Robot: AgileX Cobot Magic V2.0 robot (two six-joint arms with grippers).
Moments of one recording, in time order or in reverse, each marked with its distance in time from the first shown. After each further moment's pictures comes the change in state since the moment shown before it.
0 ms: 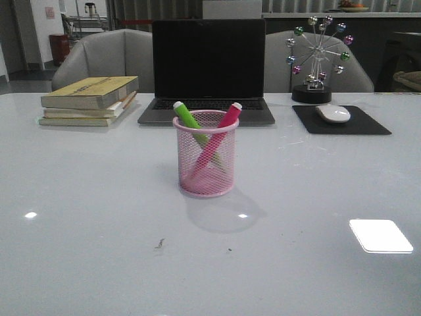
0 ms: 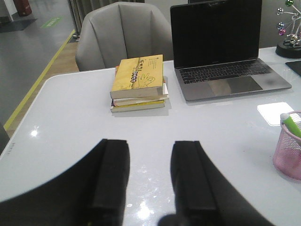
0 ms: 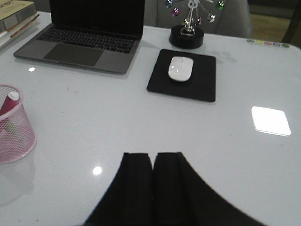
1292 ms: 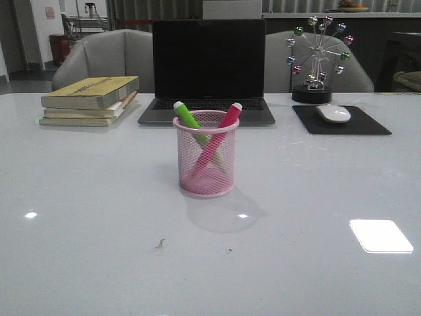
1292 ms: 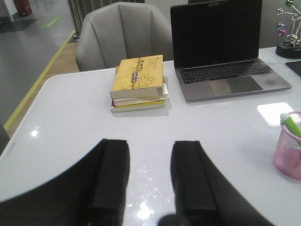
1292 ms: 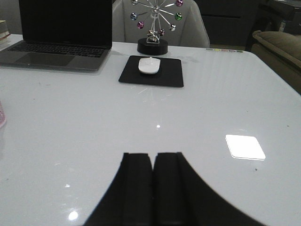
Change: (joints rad) left arm 0.000 0.000 0.000 0.000 0.000 0.000; right arm 0.000 -0.658 0.497 -0.404 -0.031 0.435
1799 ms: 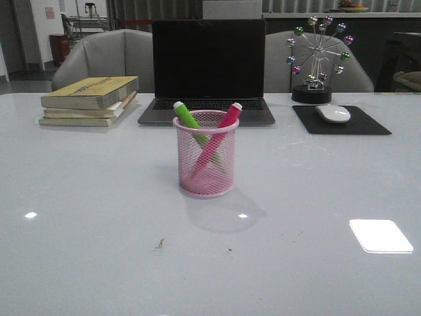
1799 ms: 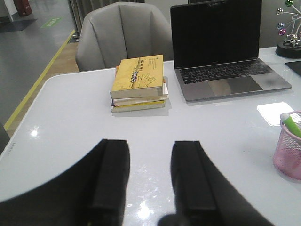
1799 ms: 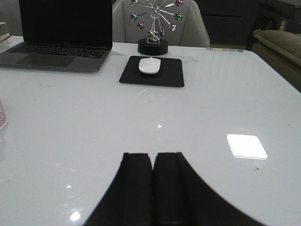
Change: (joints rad) left arm 0.000 0.000 0.000 0.000 0.000 0.000; right arm 0.000 0.000 0.002 0.005 -0.002 0.005
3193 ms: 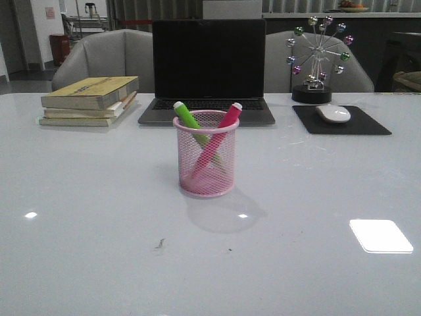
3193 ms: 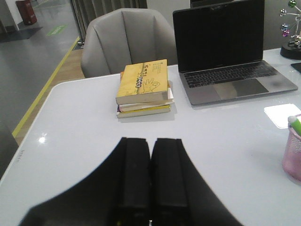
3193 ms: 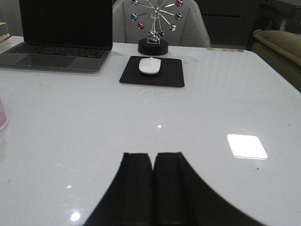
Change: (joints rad) left arm 0.024 0.000 0.000 0.028 -0.022 0.002; right arm 0.000 0.000 0.000 0.000 0.000 0.000
